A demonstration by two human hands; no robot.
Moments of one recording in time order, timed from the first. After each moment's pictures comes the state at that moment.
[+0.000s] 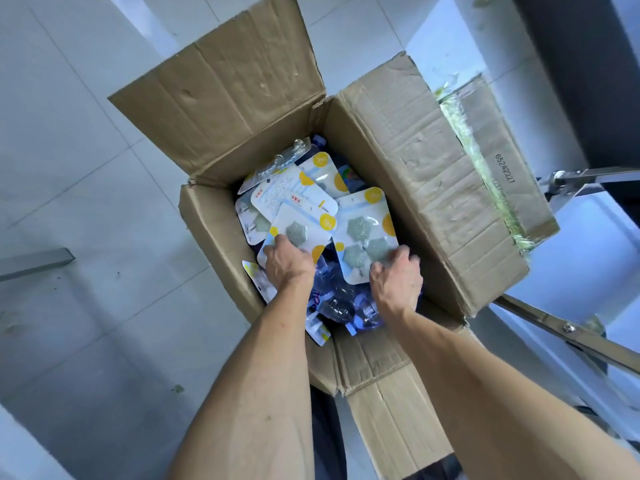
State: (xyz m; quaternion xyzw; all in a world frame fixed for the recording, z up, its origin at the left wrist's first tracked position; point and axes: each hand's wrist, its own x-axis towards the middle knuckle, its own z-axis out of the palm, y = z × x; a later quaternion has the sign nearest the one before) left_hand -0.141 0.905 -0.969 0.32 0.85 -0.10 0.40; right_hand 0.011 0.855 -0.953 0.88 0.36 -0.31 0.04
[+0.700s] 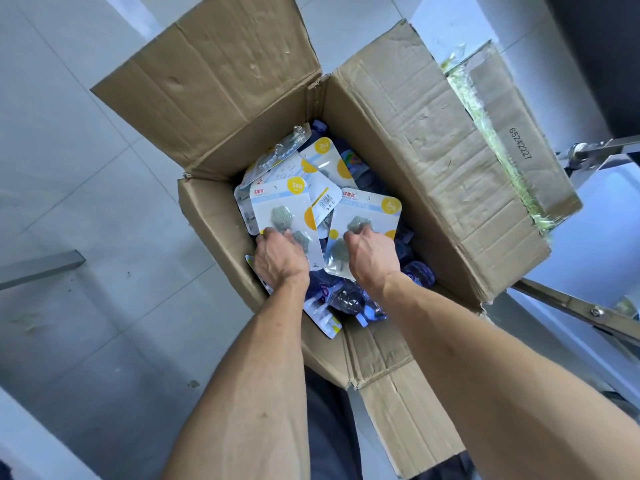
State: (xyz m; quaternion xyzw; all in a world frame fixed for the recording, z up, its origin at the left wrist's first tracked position) left_hand -0.153 0.896 -0.978 0.40 0.87 -0.09 0.28; right_hand -0.013 0.880 -0.975 0.63 0.69 -0.27 0.23
